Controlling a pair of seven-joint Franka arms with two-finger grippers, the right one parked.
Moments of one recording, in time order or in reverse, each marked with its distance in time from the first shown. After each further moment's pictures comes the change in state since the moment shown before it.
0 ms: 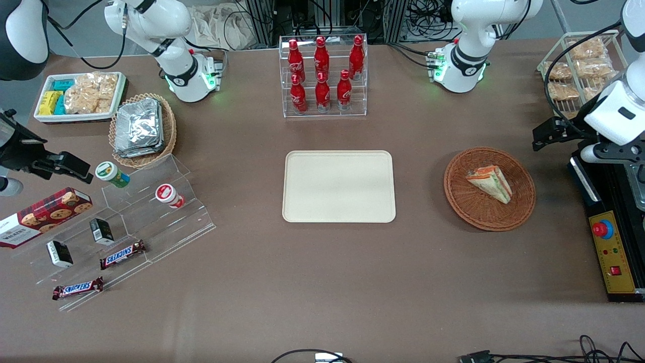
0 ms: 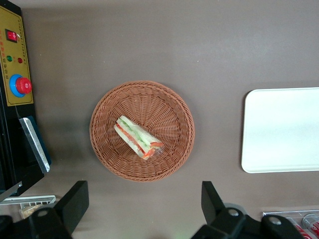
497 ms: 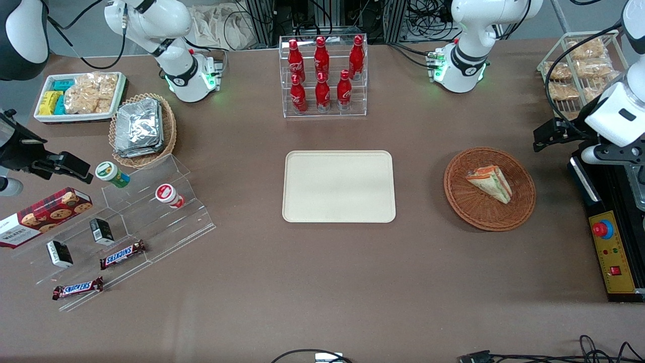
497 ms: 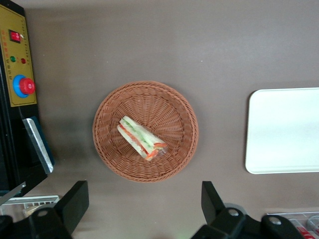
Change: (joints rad) arm 0.001 0.014 0.002 0.001 0.021 0.005 0.002
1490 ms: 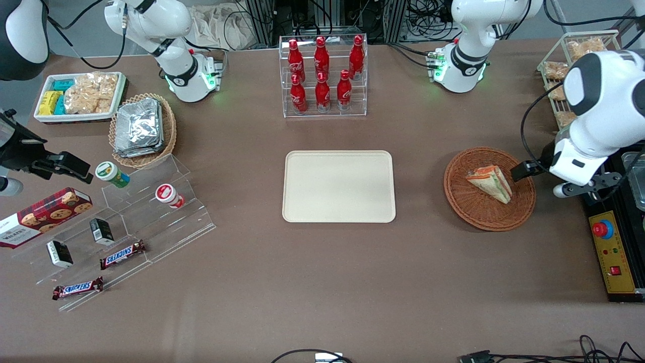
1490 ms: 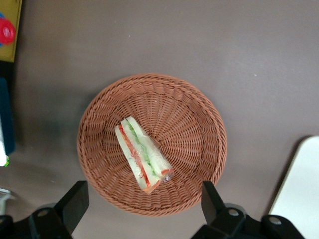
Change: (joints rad) arm 0.018 -0.034 0.031 -0.479 0.013 0.463 -0.294
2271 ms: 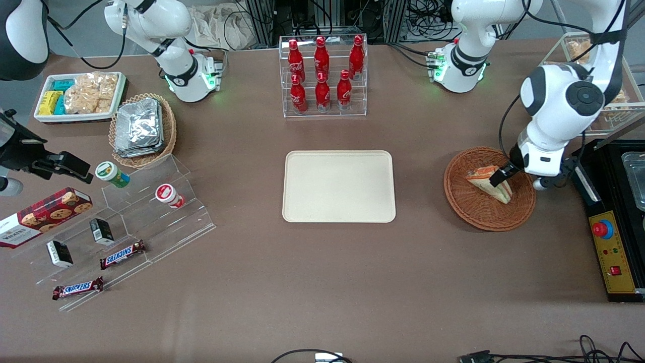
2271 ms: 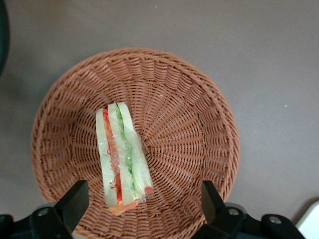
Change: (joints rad) arm -0.009 -0.036 -0.010 -0.363 0.000 0.444 -0.348
